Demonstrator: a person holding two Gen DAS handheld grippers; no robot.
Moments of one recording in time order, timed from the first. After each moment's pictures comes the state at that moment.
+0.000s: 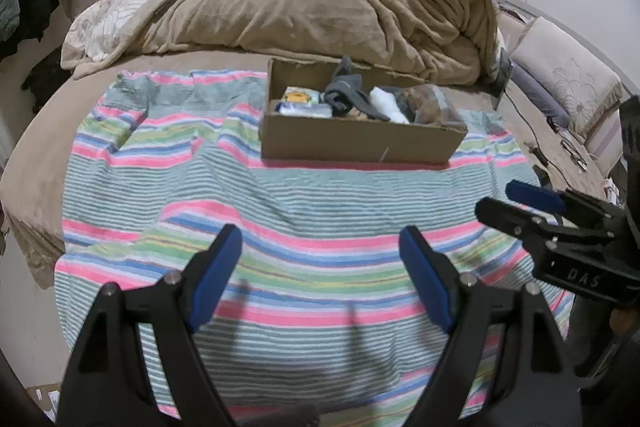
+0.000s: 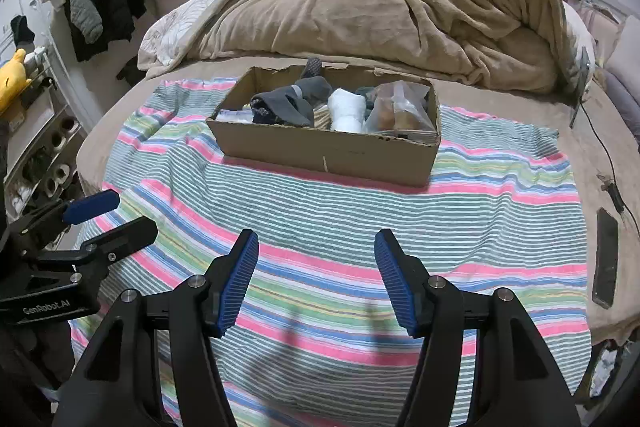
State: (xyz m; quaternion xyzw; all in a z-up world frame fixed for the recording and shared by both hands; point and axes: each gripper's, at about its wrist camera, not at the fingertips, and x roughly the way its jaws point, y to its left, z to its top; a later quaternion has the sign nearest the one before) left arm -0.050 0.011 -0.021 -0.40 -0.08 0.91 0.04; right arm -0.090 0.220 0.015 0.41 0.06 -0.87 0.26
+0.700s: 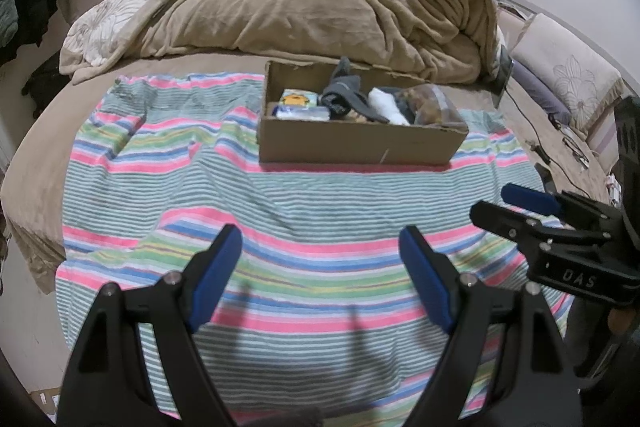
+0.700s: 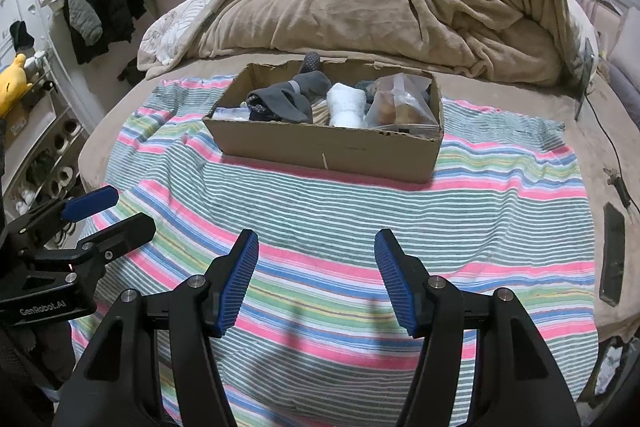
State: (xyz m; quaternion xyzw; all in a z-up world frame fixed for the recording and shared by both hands) left arm -0.055 0.014 -0.021 -0.41 -0.07 0.91 0.04; right arm -0.096 0.221 0.009 0.42 0.05 -0.87 0.26
